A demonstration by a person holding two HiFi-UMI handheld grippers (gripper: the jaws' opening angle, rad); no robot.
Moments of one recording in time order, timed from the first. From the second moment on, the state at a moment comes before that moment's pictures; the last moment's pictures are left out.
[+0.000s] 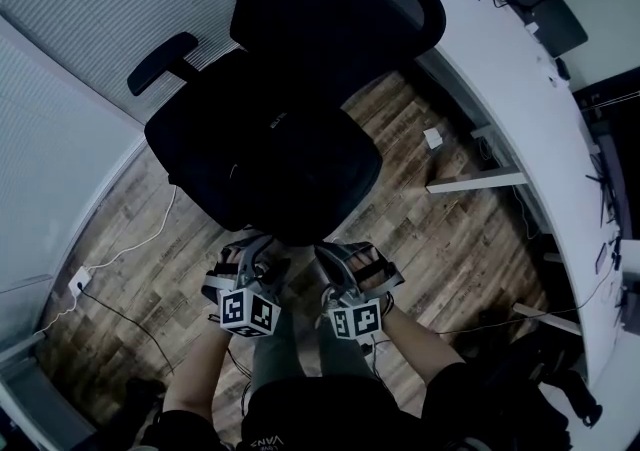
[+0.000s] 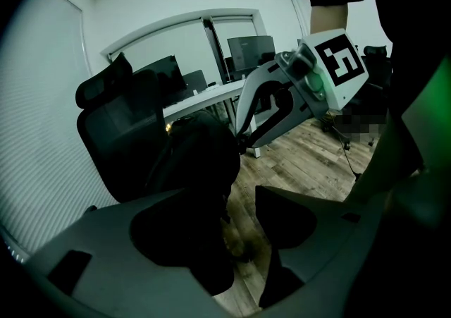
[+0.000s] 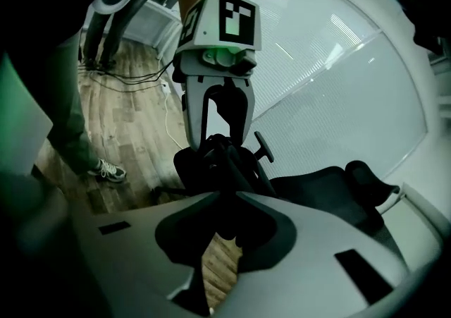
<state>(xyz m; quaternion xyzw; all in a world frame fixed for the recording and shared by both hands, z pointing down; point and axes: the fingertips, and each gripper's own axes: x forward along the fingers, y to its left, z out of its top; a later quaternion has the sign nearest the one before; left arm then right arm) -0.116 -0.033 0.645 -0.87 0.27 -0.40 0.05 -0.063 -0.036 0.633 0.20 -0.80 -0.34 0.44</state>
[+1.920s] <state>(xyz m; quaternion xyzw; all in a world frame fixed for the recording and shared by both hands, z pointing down) -0.087 -0.064 0.633 -0.86 0.27 -0.42 0.12 -0.056 -0.060 0.595 0.12 -0.94 0.05 0.32</state>
